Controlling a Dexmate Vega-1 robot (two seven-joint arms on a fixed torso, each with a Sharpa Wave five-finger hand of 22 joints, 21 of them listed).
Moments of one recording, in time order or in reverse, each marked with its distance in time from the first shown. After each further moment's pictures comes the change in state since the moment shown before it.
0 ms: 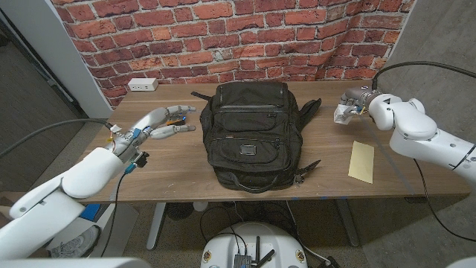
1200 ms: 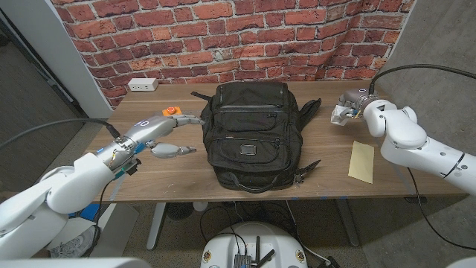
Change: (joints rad) left arm 0.031 -0.131 -0.105 -0.016 0.502 -0.295 -0.104; left_hand 0.140 -0.022 -0.141 0.022 -0.005 -0.075 -0.003 -0.032 0.000 -0.034 -0.015 -0.020 0.000 -0.021 0.002 -0.004 0.000 -0.066 0.003 -0.011 0.003; right arm -0.021 0.031 -0.029 -0.039 -0.030 -0.106 -0.040; right_hand -0.007 0.007 0.000 0.000 0.004 0.000 0.000 0.002 0.000 0.006 0.005 -0.008 0.000 0.008 -0.003 0.000 0.000 0.009 -0.002 0.000 0.000
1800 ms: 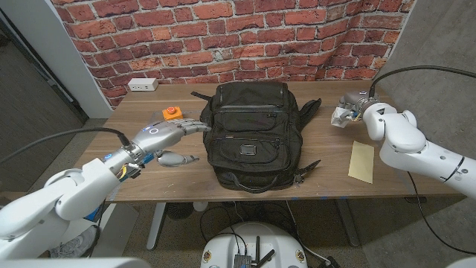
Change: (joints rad) left arm -0.001 -0.045 0.023 0.002 0.271 -0.109 0.069; left_hand 0.004 0.004 -0.034 0.004 0.000 -0.050 0.007 -0.003 0.000 -0.041 0.005 0.000 0.000 -0.034 -0.002 0.000 0.000 -0.048 -0.002 -0.001 -0.003; right arm -0.023 -0.006 -0.004 -0.028 0.007 -0.044 -0.018; right_hand 0.000 0.000 -0.001 -0.001 0.000 0.004 0.004 -0.005 0.001 0.000 0.000 -0.007 0.001 0.000 0.000 0.000 0.005 0.002 0.002 0.000 0.000
